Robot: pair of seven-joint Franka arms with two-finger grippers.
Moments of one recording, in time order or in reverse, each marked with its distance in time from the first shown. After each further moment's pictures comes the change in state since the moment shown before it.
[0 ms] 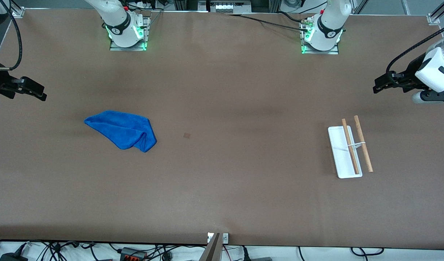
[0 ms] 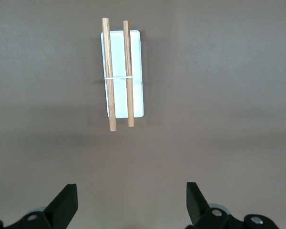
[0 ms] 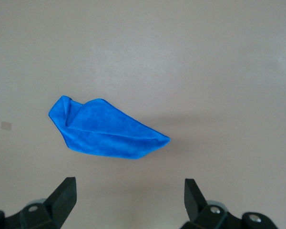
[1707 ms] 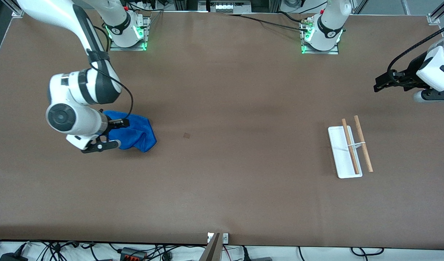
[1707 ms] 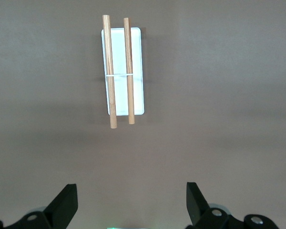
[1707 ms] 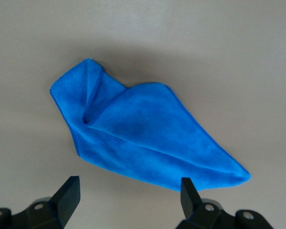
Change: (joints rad) left arm 0.001 0.000 0.001 0.009 0.000 -0.018 0.000; right arm 0.230 0.416 0.025 -0.109 0.004 0.249 -0.002
